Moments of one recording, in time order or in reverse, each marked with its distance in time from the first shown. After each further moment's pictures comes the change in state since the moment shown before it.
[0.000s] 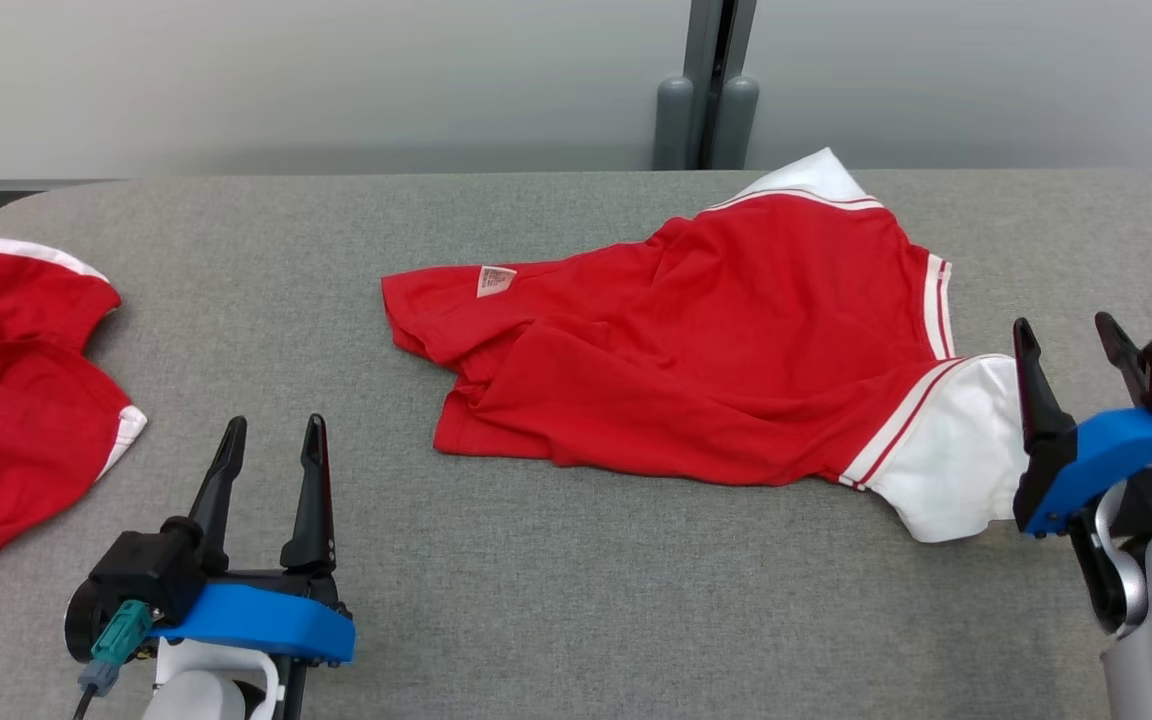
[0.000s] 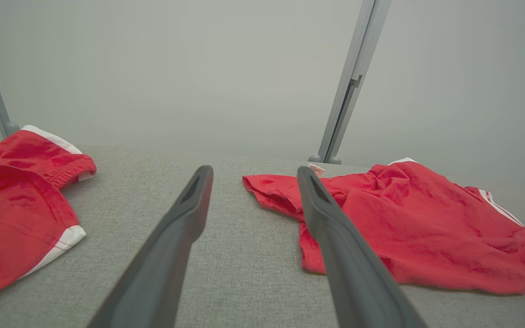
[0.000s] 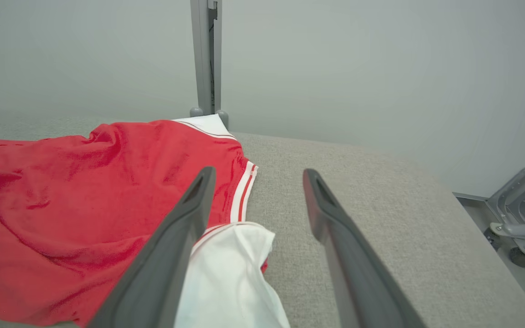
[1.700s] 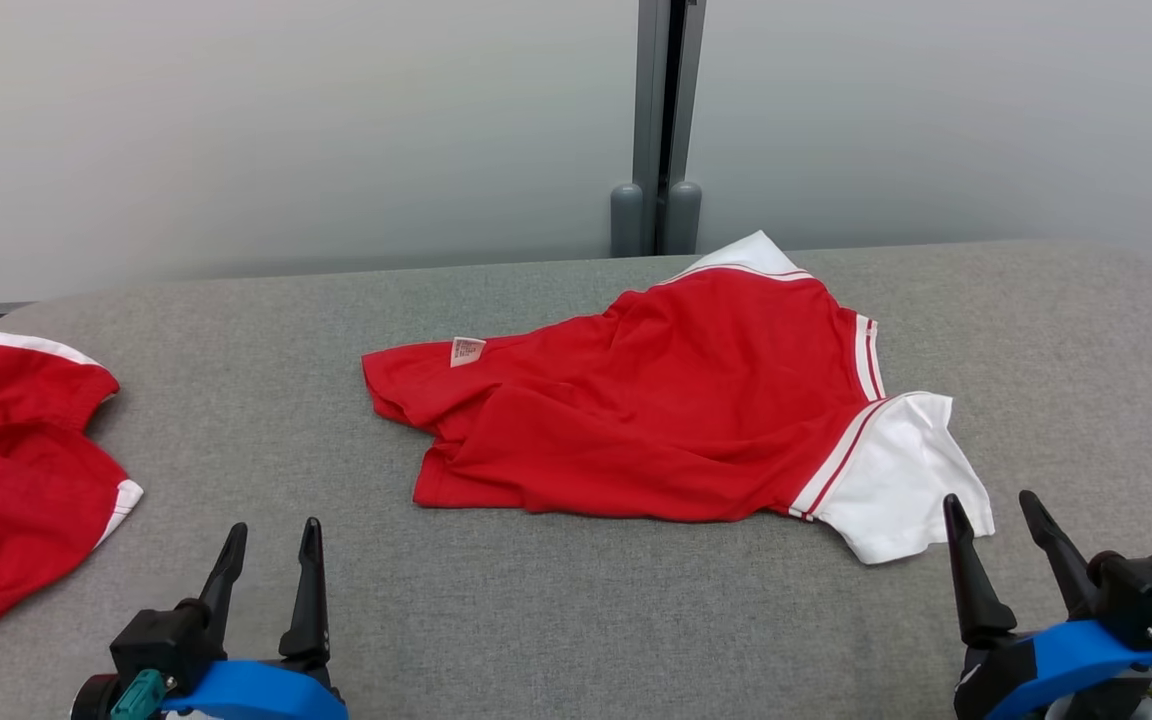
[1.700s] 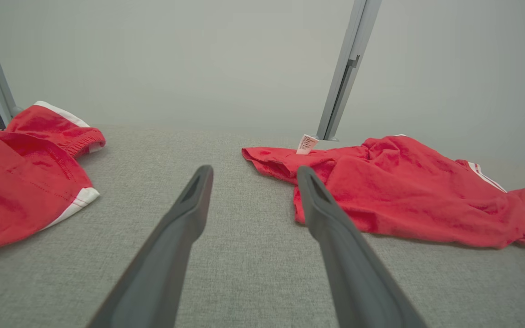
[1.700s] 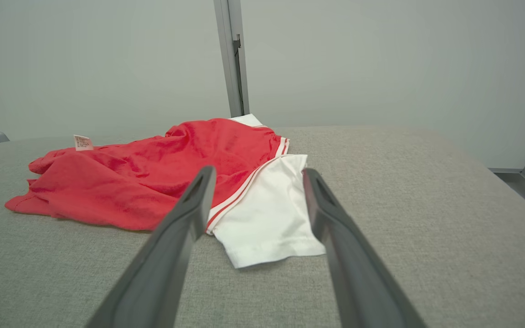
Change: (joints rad) left arm 0.099 -0.012 0.038 0.110 0.025 -0.012 0.000; right arm 0.426 0.109 0.069 -0.290 0.133 0.000 -0.118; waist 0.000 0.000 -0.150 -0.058
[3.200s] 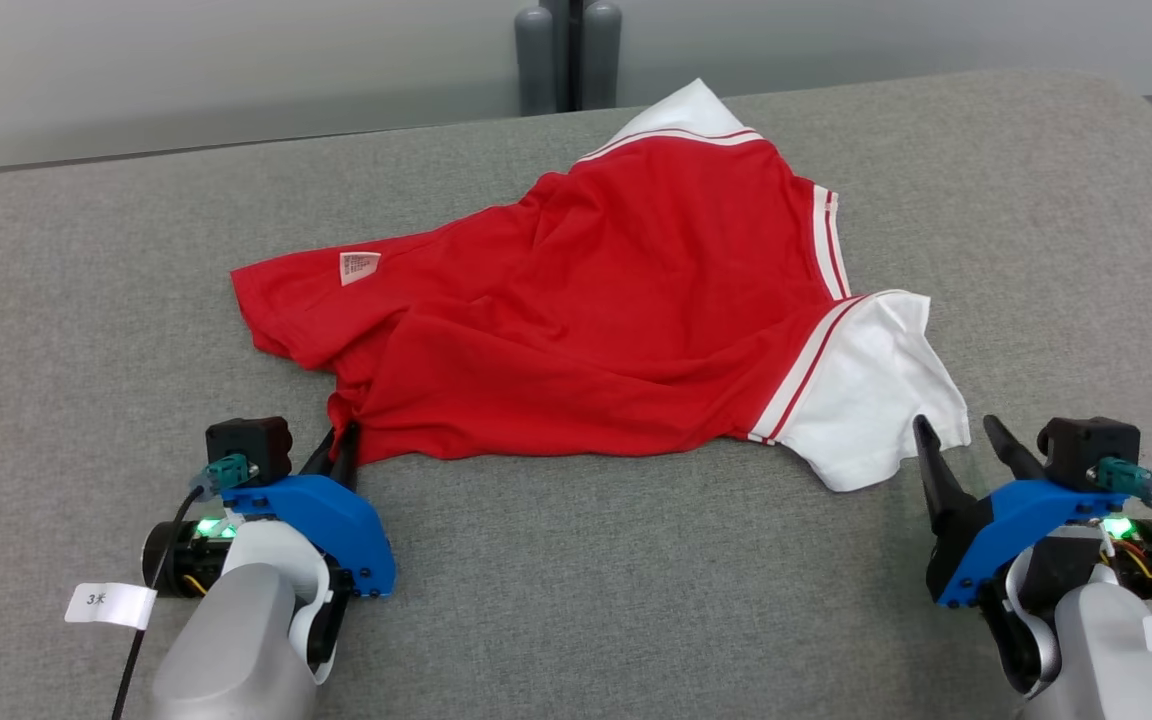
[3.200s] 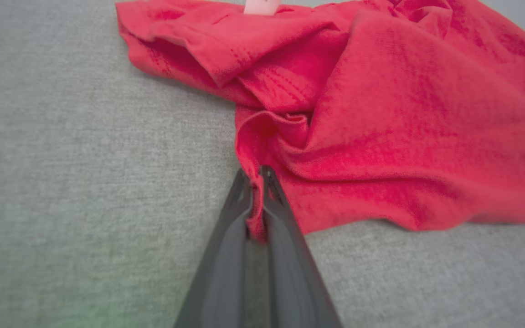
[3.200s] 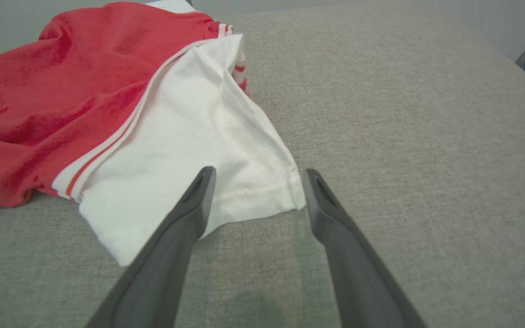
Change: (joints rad) left arm -0.499 -0.041 -0.156 0.612 -0.077 -0.006 0.159; right arm -0.321 0.001 -0.015 0.348 -0.015 0.000 0.108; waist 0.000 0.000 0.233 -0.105
